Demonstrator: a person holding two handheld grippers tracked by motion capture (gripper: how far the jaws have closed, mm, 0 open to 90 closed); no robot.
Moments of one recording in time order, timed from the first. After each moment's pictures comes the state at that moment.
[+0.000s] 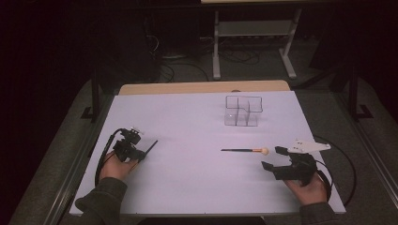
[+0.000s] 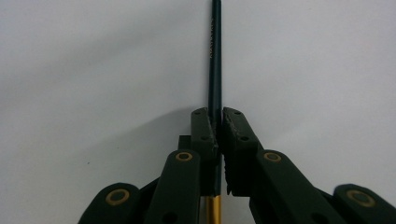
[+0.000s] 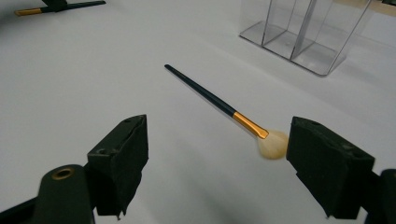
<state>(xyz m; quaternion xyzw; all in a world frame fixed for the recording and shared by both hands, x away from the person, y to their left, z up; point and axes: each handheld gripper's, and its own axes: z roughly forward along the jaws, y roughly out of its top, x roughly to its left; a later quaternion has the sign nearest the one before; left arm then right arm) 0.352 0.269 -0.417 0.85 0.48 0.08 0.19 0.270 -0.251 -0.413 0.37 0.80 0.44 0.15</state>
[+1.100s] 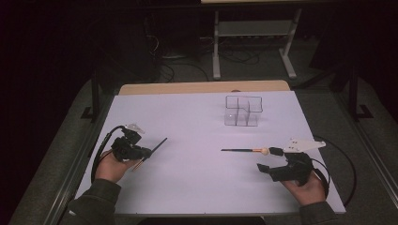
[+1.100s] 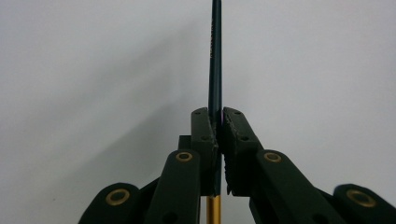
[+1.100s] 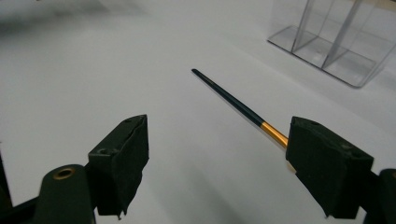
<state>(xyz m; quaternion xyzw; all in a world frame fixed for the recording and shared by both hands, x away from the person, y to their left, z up) 0.334 0.259 -0.381 0.88 0.39 0.05 0.26 0.270 -0.238 -0.404 0.35 0.82 0.45 0.12</state>
